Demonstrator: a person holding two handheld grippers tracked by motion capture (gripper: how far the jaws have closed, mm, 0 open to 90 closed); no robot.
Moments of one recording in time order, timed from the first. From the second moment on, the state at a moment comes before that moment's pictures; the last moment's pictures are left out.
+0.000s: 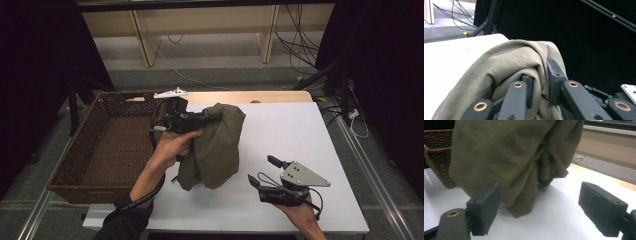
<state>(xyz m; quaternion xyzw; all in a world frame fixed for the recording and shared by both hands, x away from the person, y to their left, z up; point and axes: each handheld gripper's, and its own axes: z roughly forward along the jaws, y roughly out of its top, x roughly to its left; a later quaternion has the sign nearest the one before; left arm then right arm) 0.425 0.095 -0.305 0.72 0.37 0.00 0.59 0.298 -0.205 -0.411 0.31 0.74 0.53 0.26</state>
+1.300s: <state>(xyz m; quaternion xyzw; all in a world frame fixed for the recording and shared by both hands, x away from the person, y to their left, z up) 0.470 0.048 -0.339 0.75 0.40 -0.02 0.53 0.298 -0.212 -0.409 0.33 0.73 0.54 0.27</state>
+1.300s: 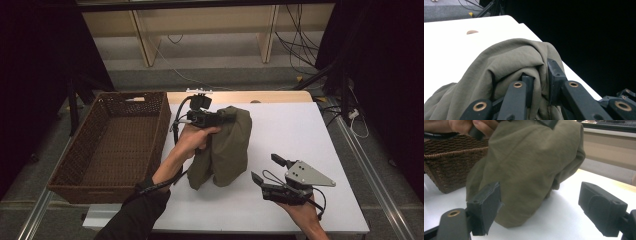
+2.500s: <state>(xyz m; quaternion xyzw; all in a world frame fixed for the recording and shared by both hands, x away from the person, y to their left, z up) 0.481 0.011 -0.376 0.77 0.40 -0.04 0.49 0.300 -0.212 -0.409 0.33 0.72 0.55 0.27</state>
